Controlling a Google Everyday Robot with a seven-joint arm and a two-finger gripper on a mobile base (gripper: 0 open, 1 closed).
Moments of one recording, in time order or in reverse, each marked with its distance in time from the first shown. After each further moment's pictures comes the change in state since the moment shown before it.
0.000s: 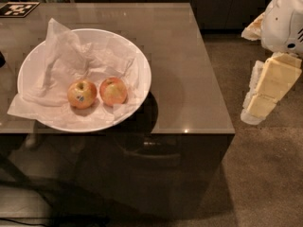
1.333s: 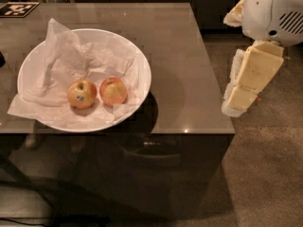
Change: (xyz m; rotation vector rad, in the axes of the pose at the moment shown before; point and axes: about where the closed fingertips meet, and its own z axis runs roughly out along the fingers) arm -0.043 0.005 -0.013 0.038 -0.042 -0.064
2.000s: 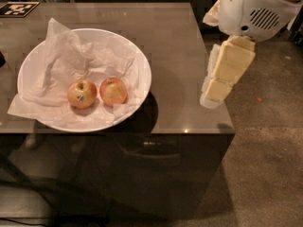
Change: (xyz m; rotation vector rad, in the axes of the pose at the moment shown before) arm -0.030 -0.011 0.018 -0.036 -0.062 -0.025
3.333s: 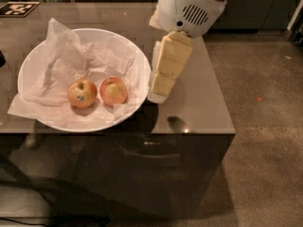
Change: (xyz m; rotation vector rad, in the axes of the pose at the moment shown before) arm -0.085 0.003 0.039 -0.122 -0.111 -0.109
